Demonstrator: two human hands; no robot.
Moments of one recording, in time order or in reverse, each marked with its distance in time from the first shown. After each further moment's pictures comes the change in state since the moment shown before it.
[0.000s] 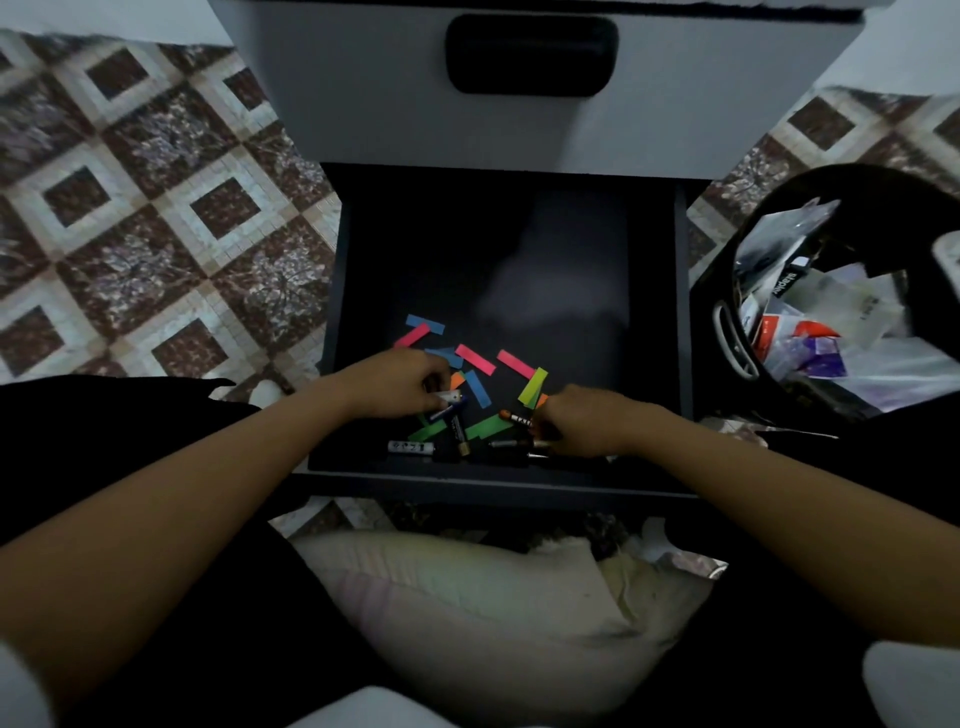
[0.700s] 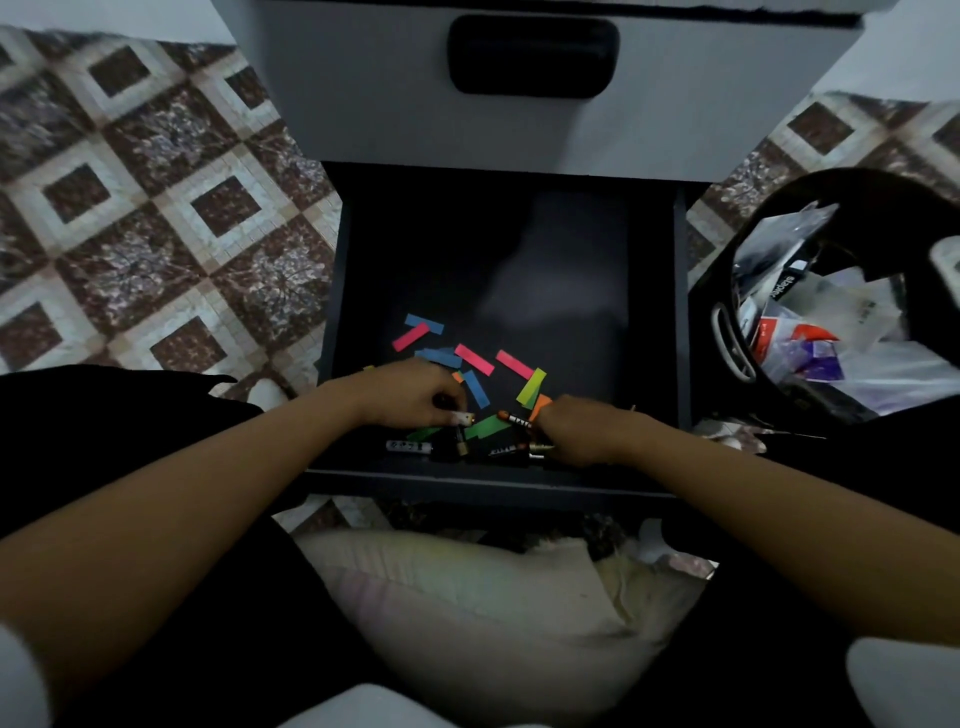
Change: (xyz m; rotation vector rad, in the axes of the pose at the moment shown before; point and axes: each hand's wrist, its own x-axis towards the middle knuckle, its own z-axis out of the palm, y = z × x) left_hand 0.000 0.007 0.006 0.046 -0.088 0.158; right_hand 0.004 -0.004 0.008 0.014 -0.072 0.050
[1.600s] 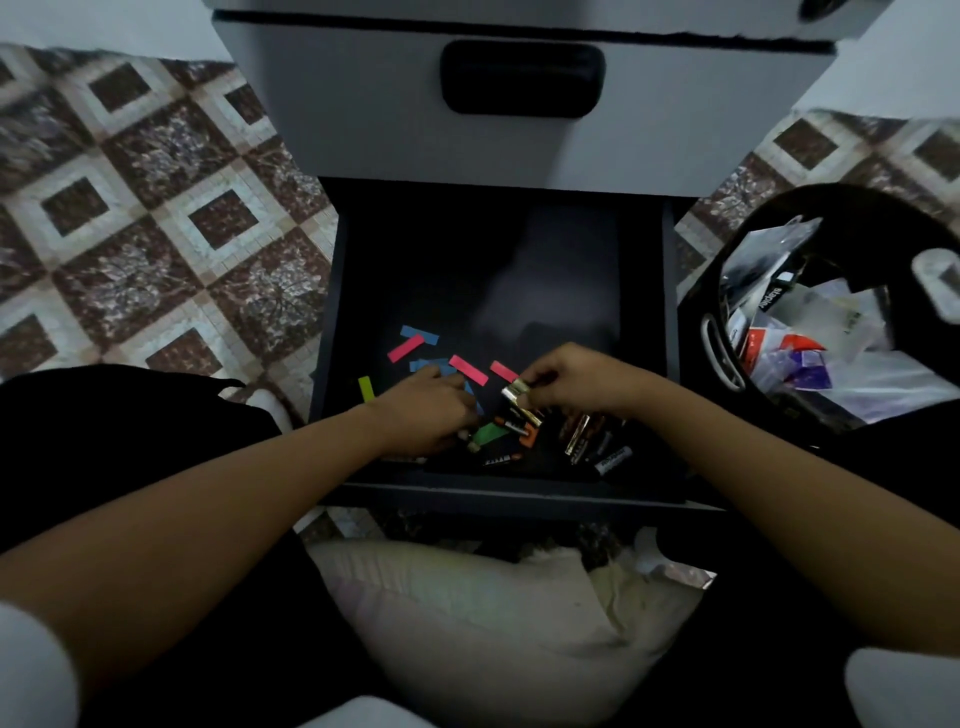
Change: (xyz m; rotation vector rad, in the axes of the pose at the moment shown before) left_hand 0.012 0.020 0.015 0.641 0.051 0.144; right_hand -0.003 0.016 -0.040 0.739 0.160 0.006
